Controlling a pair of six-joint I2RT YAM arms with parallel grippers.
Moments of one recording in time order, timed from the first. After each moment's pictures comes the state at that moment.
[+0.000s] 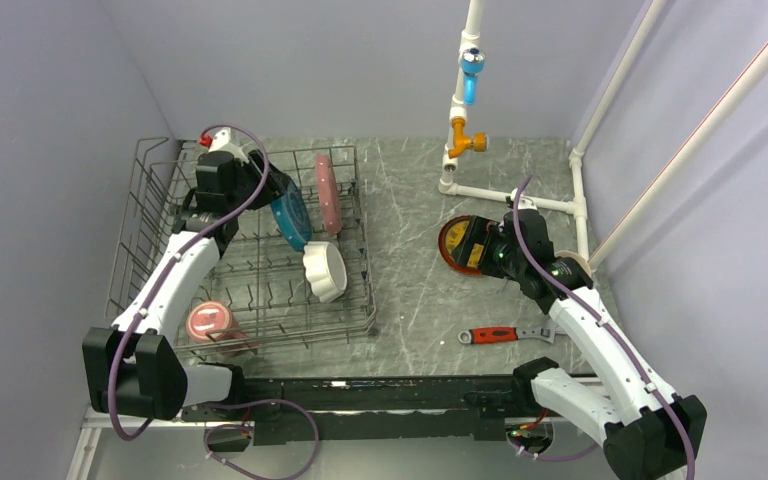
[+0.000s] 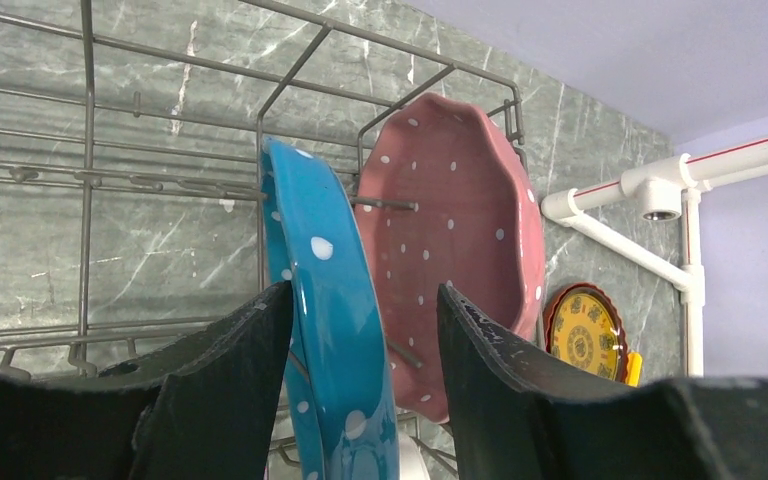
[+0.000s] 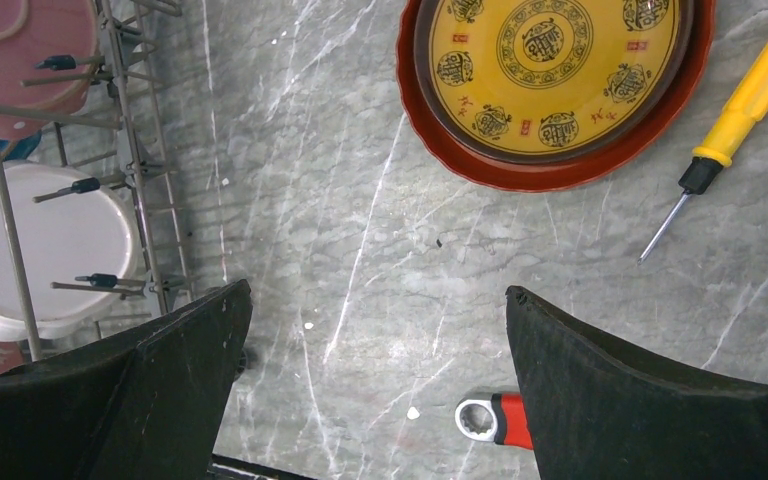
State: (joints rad) left arm -0.12 1.27 1.05 -0.16 0.12 -0.59; right arm 0.35 0.93 0.82 -0.60 0.02 0.56
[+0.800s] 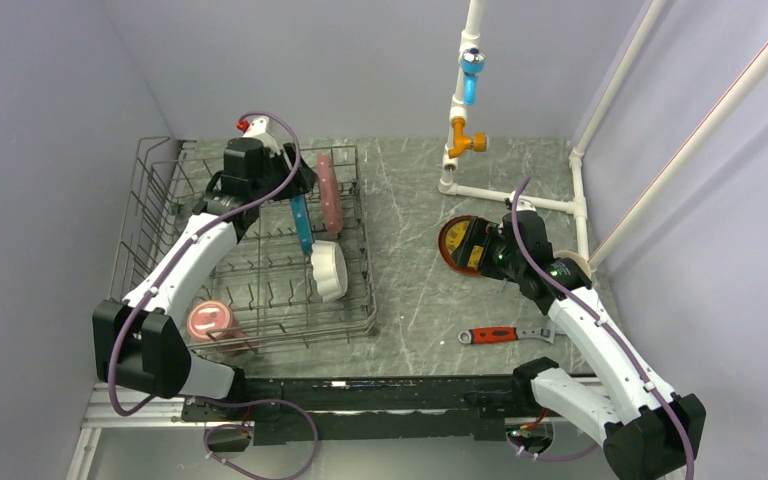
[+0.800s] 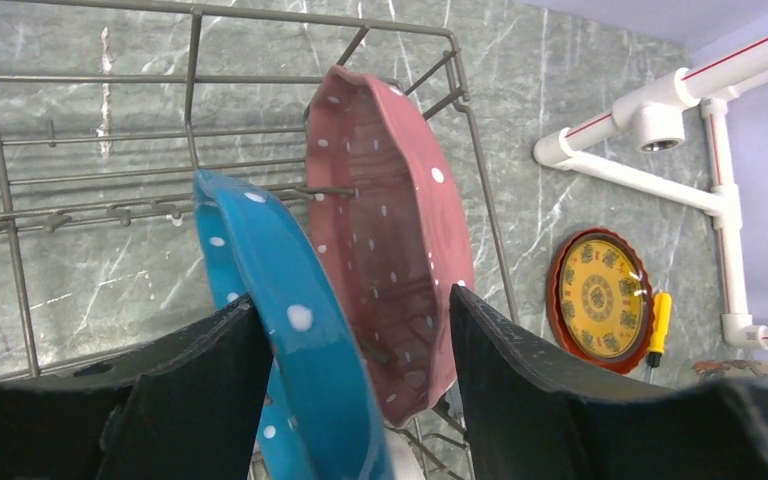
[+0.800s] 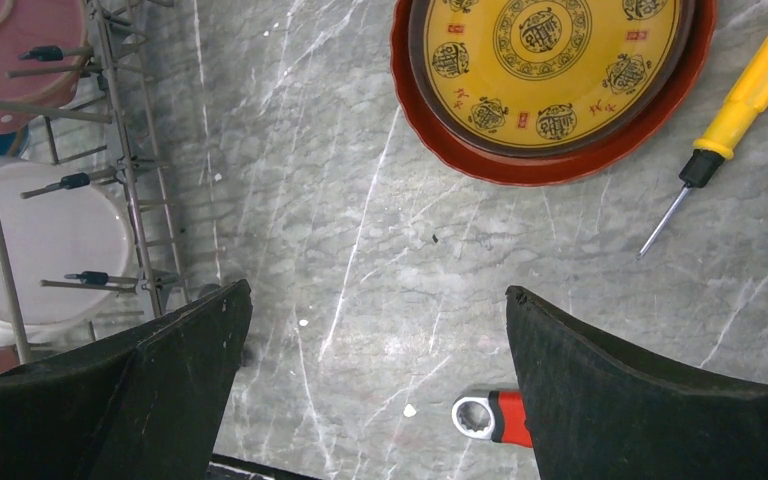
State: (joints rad) left arm -0.25 1.39 1.18 -0.21 0.12 -0.46; right arm 0.35 0.93 0.81 -0.59 0.02 0.56
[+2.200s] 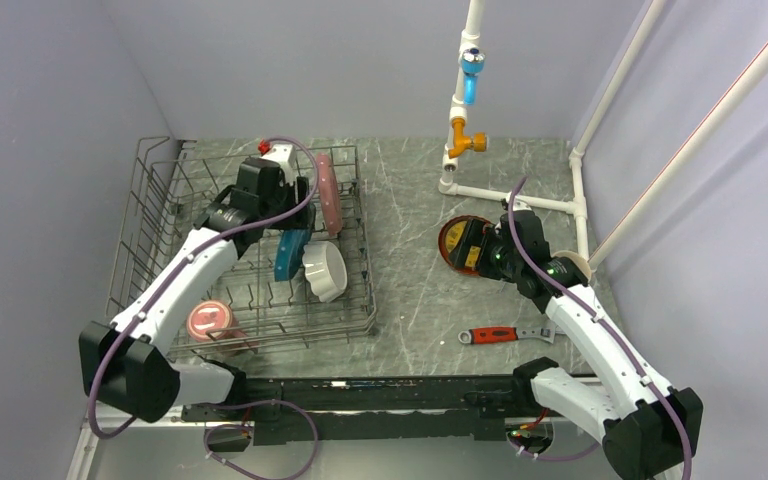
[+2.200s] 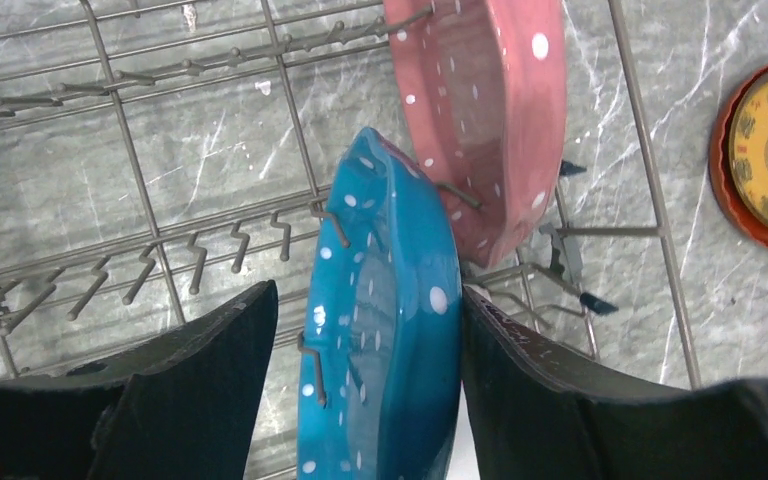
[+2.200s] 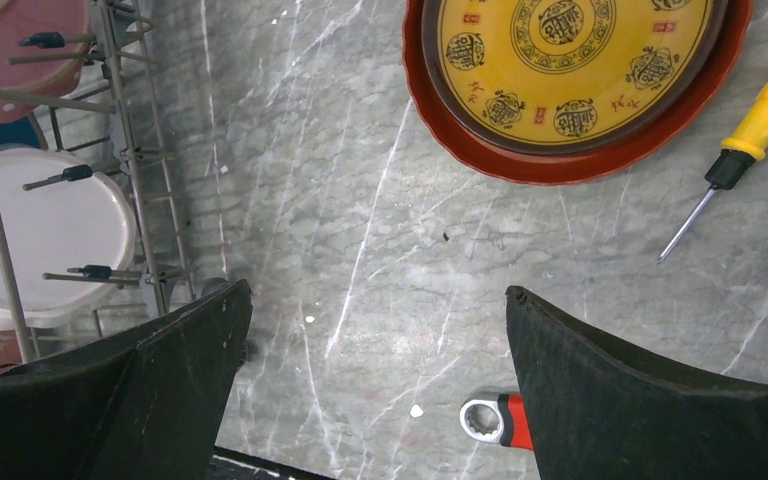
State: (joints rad) left arm -0.36 1.31 1.17 -0.53 -0.08 -0.26; right arm 0.35 0.95 0.80 -0.57 -0.02 0.57
